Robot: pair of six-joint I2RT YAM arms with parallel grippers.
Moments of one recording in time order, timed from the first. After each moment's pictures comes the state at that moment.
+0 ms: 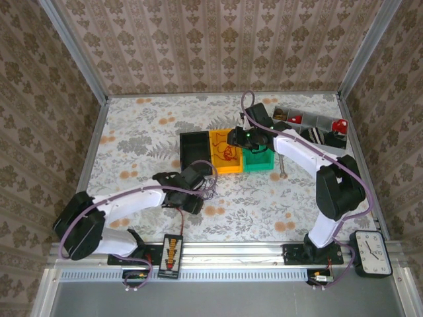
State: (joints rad) left arm -0.91 1.36 0.75 -0.72 -0.05 -0.40; right arm 0.44 1.73 1.33 -0.48 -0.25 0.60
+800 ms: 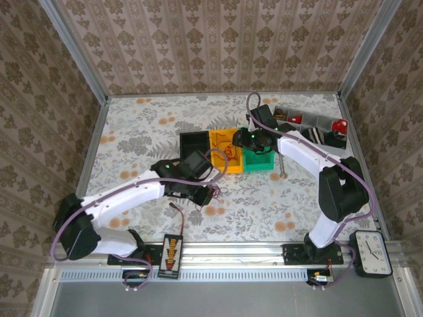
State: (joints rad) left arm -0.95 1.31 1.04 -0.87 0.25 -0.29; right arm 0.40 1.70 1.29 -0.48 -0.23 0.61
